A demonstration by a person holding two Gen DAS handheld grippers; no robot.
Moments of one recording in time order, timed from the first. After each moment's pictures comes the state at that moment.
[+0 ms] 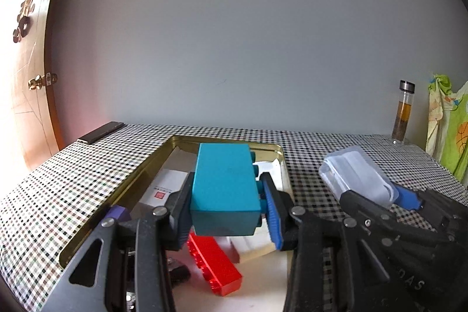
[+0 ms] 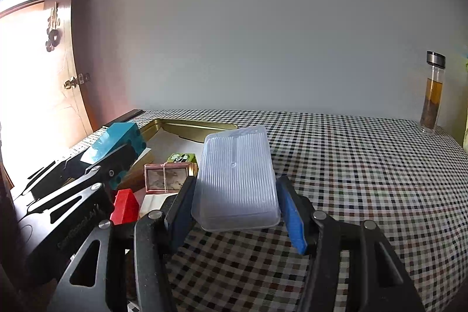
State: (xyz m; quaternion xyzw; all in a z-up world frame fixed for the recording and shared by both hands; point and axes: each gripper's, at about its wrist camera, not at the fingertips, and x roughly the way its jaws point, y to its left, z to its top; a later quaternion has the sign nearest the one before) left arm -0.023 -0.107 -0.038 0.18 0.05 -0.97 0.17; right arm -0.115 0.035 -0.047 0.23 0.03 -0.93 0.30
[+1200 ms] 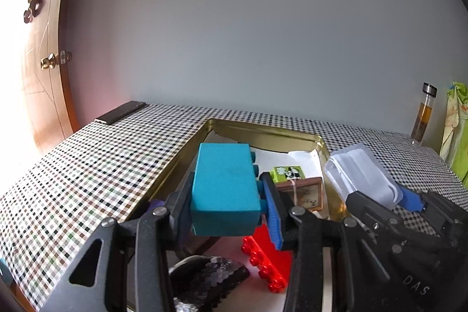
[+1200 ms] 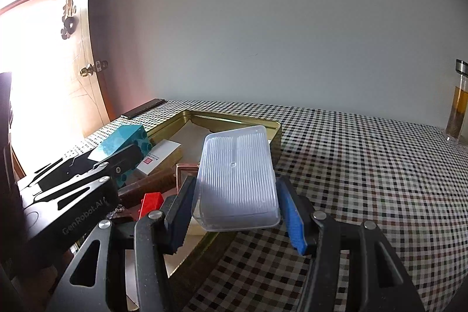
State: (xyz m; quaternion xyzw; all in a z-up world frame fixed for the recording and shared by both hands) left arm -0.024 -0.155 -0.041 0.23 0.08 -0.95 0.20; right arm -0.113 -0.004 -0.052 0.24 0.05 -0.90 0.35
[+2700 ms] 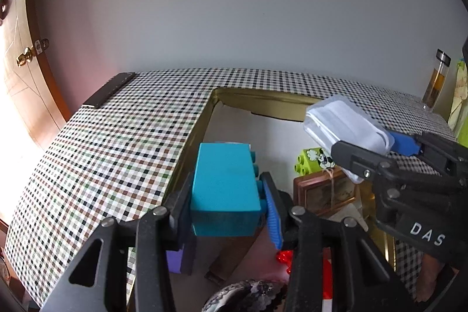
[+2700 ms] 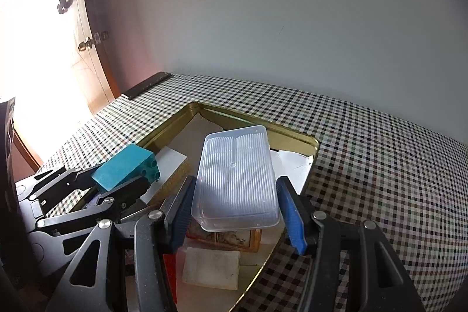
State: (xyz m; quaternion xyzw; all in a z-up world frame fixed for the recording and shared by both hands) left arm -0.072 -0.199 -0.039 0.36 0.06 -0.91 0.17; right arm -0.171 -0.085 -0.037 0.33 0.10 -0.86 0.37
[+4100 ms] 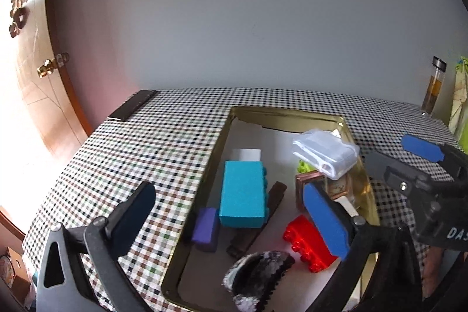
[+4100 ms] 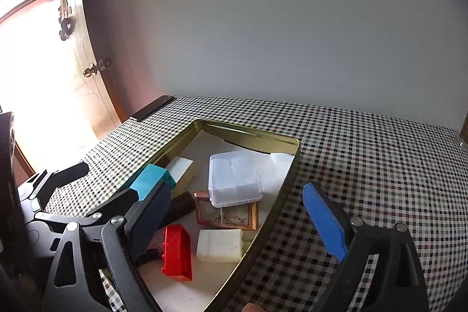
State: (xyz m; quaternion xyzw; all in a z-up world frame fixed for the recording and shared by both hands) left arm -0.027 -0.195 -0.010 0.32 0.04 -0.92 0.21; right arm -0.142 -0.046 -0.014 0.30 0.04 -0.88 0.37
